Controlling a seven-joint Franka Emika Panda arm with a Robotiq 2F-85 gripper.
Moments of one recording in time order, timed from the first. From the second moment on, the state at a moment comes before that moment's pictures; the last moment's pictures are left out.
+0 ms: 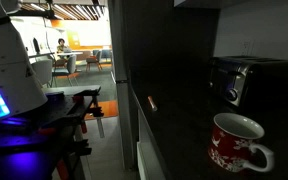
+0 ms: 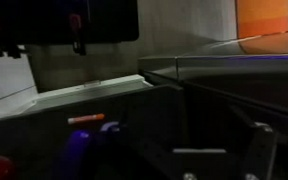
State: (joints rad) arm 0.19 -0.56 0.20 -2.25 0.38 1.65 0.36
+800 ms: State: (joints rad) arm 0.18 -0.47 0.22 -2.27 0.22 1.68 0.18
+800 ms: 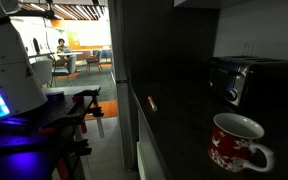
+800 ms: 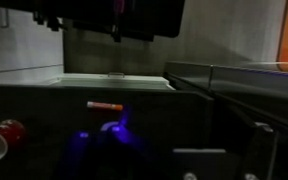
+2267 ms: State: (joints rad) arm 0.18 0.03 0.19 -2.24 0.04 2.05 -0.66
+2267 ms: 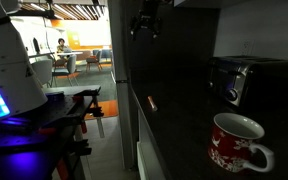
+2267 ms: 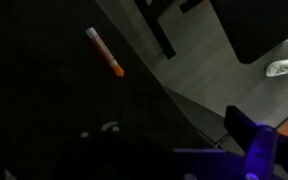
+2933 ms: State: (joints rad) arm 0.17 0.04 0.19 -2.49 0.05 2.59 -1.12
